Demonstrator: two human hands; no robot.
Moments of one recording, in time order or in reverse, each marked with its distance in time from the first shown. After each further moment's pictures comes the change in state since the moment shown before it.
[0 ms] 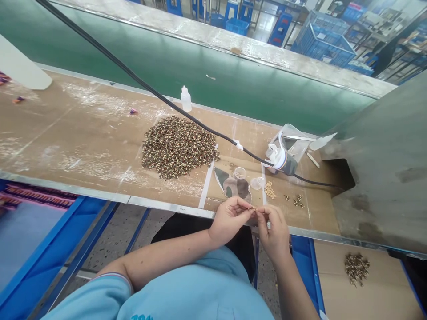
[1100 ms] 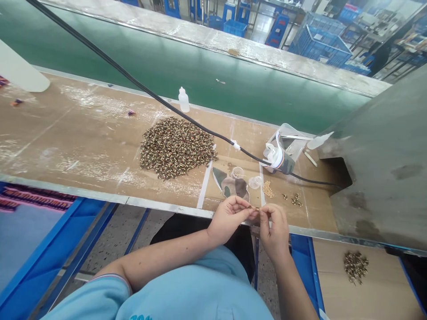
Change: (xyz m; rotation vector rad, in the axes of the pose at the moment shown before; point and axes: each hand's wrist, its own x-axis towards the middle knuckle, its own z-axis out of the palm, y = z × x) left_hand -0.002 0.006 0.003 -0.073 -0.001 -0.148; right_hand -0.002 0.004 -0.001 -0.067 0.068 0.002
